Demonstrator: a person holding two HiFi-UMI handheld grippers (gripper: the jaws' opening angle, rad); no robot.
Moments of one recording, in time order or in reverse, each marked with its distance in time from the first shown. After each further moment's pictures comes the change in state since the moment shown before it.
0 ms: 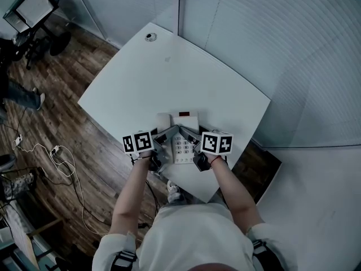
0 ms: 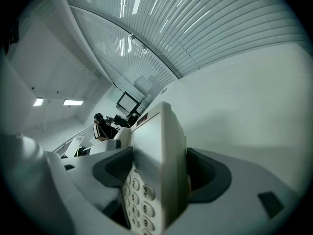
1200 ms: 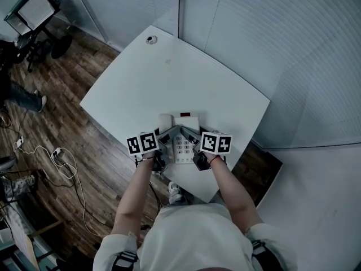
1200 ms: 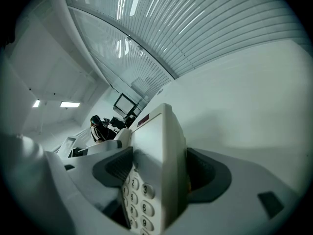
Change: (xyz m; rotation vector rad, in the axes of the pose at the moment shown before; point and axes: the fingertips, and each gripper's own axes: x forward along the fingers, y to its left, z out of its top) left arm -0.001 0.010 0.001 0.032 -0.029 0.108; right arm 0.005 -0.007 -0.004 0.033 -0.022 -0.021
